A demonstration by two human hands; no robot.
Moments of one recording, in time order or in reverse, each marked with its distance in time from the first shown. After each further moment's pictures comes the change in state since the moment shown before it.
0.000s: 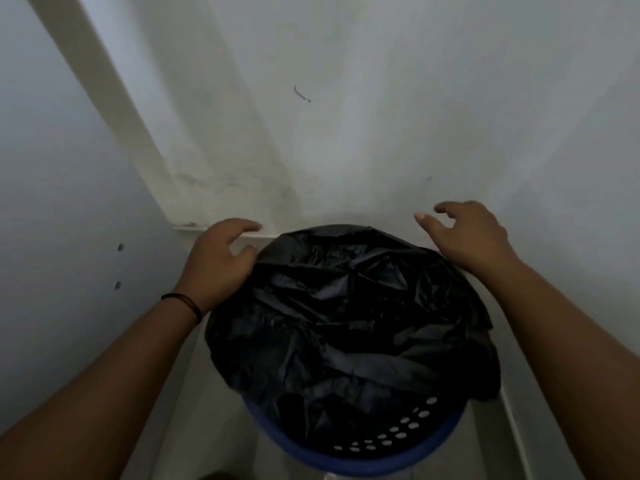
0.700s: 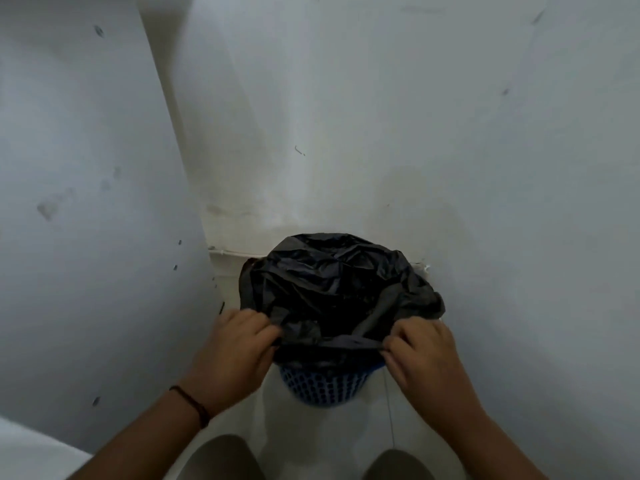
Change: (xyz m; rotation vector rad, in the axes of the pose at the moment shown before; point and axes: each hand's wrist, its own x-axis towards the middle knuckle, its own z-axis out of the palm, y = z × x) left_hand -0.199 0.042 -0.045 0.568 -0.107 0.614; right_hand -0.269 0.007 -0.005 -0.175 0.268 -0.614
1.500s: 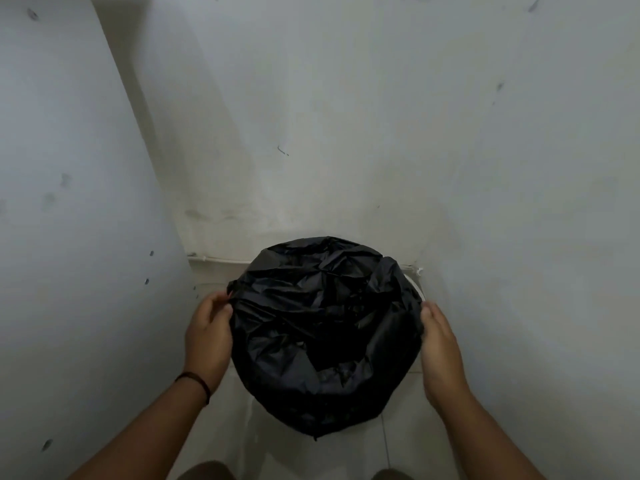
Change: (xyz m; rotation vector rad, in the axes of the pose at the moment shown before) left_hand 0.048 -0.033 0.069 -1.066 0.426 -0.966; right_hand 0.035 0.046 0.052 1.289 0.244 1.123
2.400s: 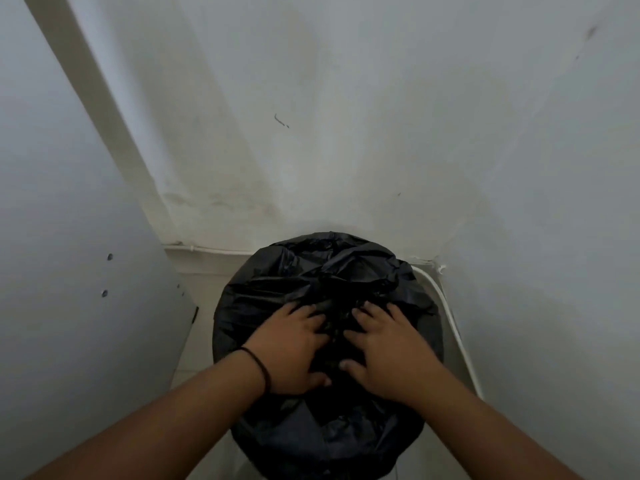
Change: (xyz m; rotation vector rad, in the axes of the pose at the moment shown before) left_hand 0.035 0.009 0.088 1.362 -1.016 0.766; right_hand 0.052 0.001 0.070 -1.653 -0.722 -0.730
